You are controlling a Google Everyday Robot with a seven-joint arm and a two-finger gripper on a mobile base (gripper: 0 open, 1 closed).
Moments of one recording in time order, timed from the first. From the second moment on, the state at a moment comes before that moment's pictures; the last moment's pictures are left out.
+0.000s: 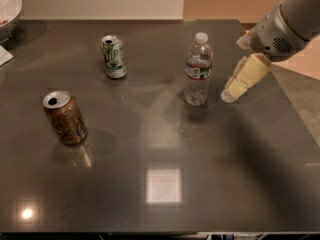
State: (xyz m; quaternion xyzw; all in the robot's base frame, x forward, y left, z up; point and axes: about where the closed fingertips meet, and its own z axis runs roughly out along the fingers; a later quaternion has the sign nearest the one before) arm 0.538 -0.169 0.946 -0.55 0.79 0.09 0.26
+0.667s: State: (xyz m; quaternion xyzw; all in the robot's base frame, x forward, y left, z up) arm 0.576 -0.145 0.931 -0.52 0.78 0.15 0.30
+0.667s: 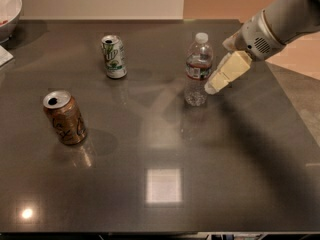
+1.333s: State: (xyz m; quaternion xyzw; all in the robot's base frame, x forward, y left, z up) arm 0.598 -0.123 0.925 -0.51 0.78 0.18 0.32
